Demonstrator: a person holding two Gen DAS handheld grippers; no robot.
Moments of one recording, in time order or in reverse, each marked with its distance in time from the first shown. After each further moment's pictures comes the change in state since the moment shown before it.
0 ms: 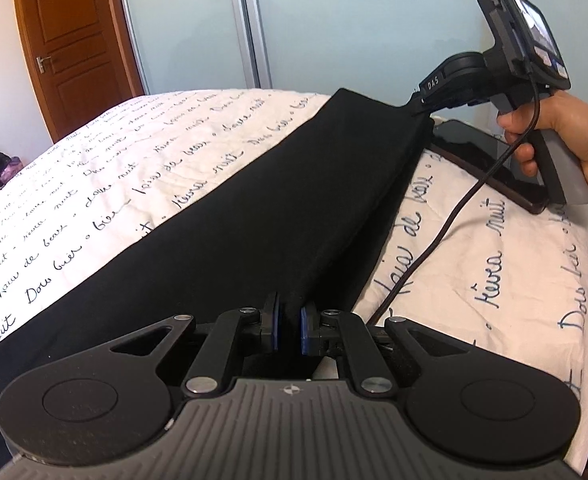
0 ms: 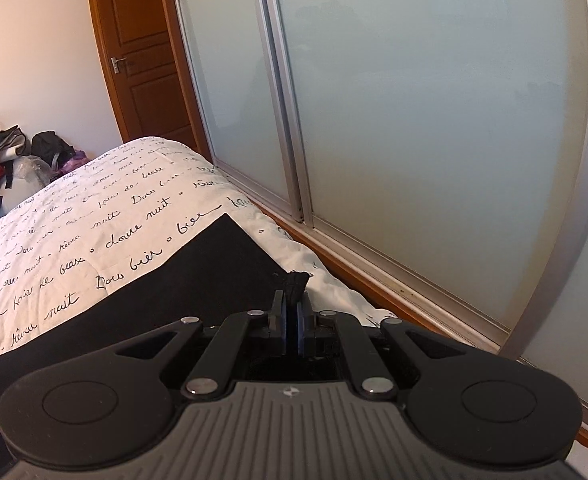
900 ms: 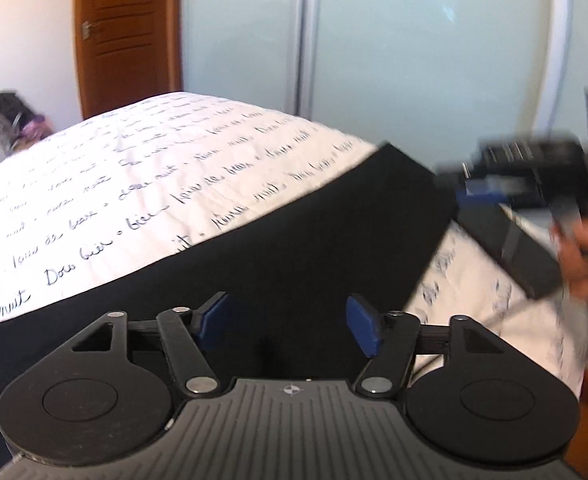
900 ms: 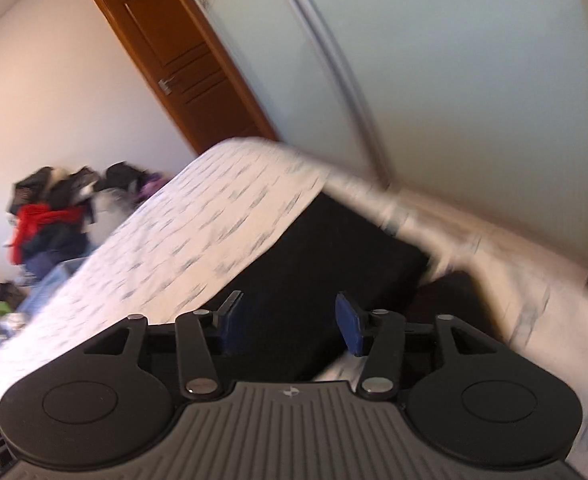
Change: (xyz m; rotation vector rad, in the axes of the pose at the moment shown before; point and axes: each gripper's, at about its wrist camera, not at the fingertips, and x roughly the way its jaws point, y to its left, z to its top) left arm -0.019 0.039 0.016 -0.259 -0.063 0.001; right arm -0.051 0.004 -0.022 0.216 0.095 0.329
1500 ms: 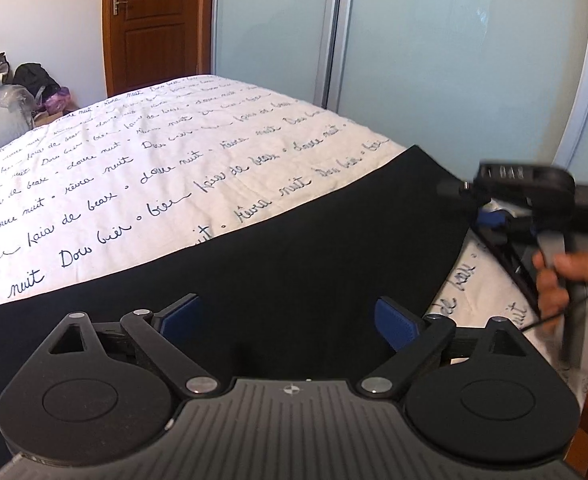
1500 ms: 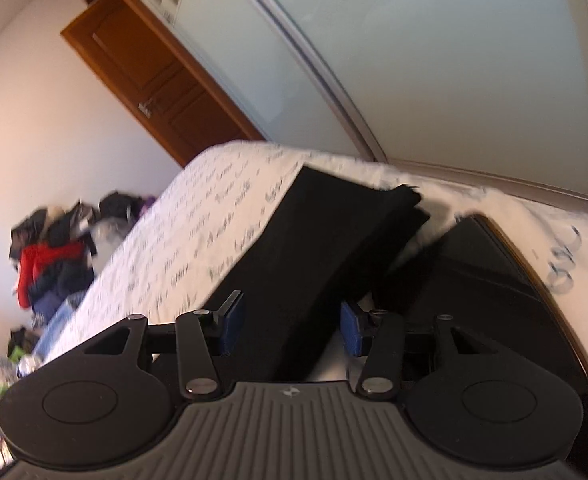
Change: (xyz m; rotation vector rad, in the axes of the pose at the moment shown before) left arm 0.008 0.006 0.011 -0.043 0.053 0.065; right arm 0.034 -0.012 -0.002 0.147 -0.058 -0.007
